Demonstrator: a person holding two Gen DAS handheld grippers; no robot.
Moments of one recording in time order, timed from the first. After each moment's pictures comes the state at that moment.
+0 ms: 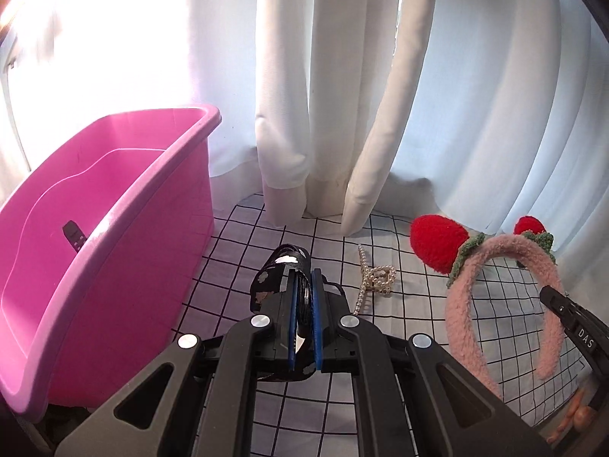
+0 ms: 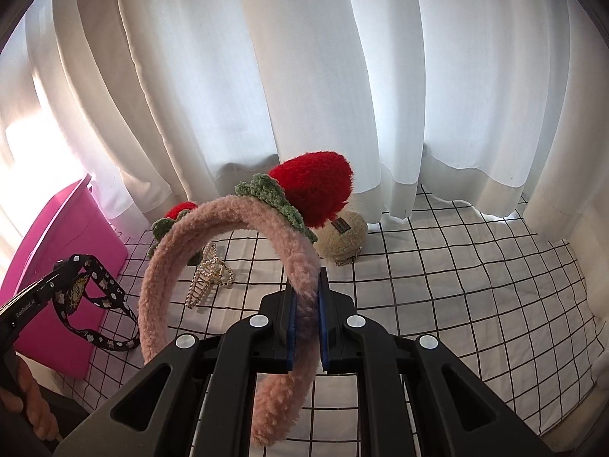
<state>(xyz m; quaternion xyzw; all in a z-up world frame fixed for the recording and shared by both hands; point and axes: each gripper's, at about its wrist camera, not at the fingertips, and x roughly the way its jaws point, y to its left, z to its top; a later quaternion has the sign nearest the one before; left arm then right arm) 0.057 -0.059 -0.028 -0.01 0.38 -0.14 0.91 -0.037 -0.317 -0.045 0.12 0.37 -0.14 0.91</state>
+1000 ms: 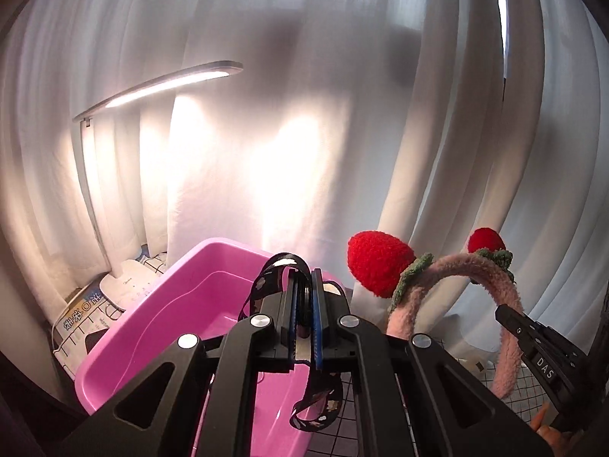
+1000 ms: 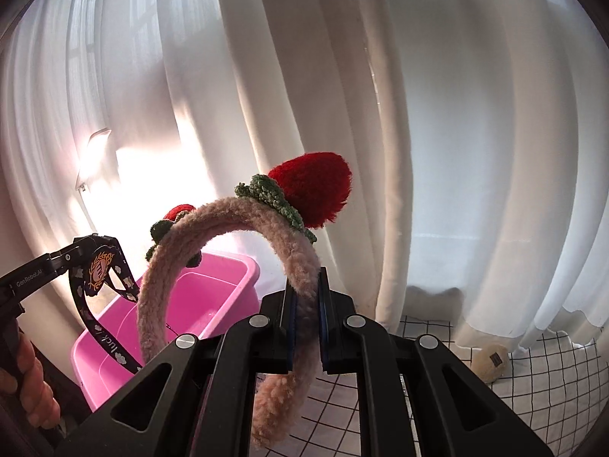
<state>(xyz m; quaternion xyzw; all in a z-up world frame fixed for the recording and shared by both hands) 0.092 0.108 0.126 -0.07 0.26 -0.08 0.96 0.067 -0.145 0.081 0.07 0.27 0.03 0.96</state>
